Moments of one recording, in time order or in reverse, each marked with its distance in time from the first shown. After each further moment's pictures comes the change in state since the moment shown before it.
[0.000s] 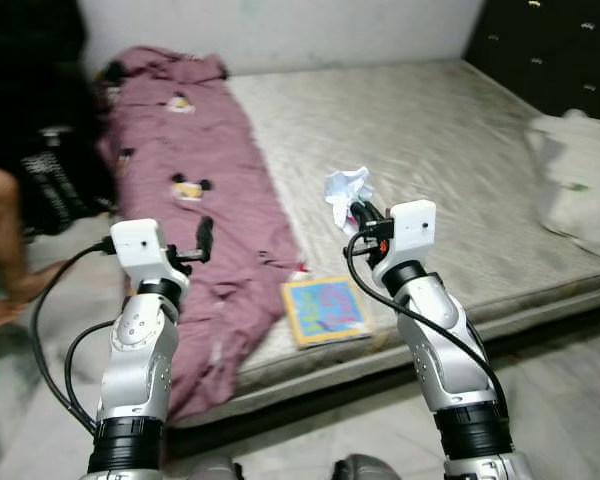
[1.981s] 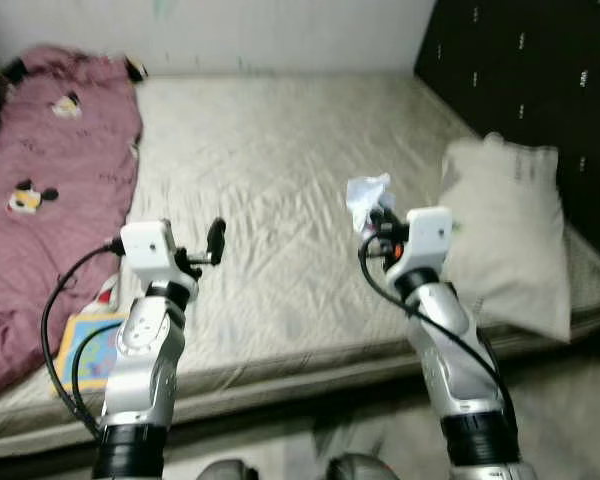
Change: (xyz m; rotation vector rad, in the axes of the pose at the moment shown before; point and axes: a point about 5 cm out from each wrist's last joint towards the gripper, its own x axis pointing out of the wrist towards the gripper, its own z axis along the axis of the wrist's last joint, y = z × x) left arm -0.003 -0.012 0.002 -0.037 -0.011 -0.082; right arm -0.007 -0.013 -0.003 0.007 0.029 -0.108
